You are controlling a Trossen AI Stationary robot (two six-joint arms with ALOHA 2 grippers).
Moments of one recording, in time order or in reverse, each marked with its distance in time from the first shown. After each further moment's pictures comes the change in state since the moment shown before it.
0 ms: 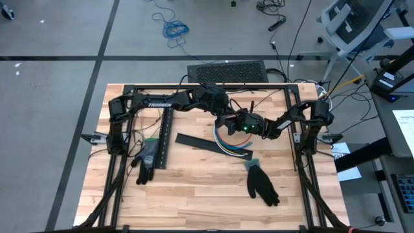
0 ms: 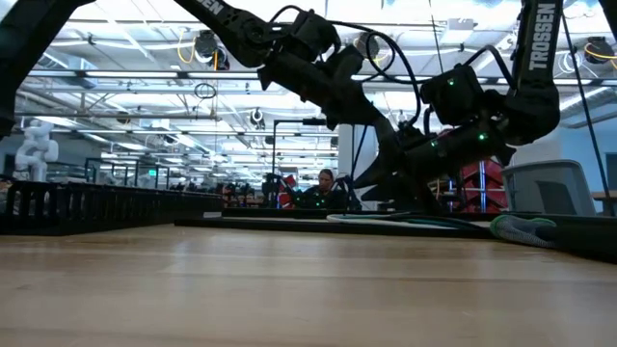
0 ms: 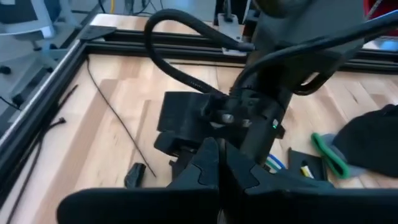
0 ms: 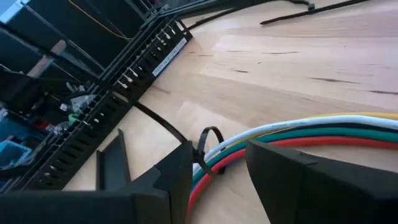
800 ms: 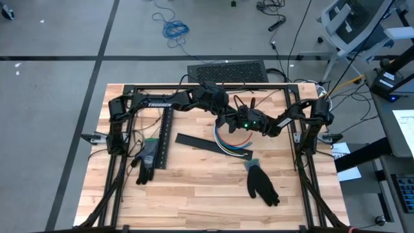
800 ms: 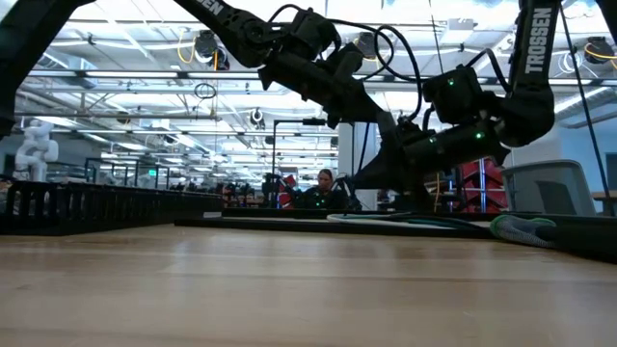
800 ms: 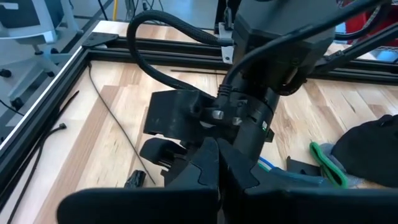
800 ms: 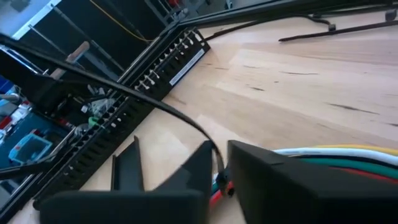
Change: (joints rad) left arm 0.000 -0.001 0.000 0.030 0.003 -0.020; right arm -0.058 0.000 0.000 0.065 -0.108 -0.053
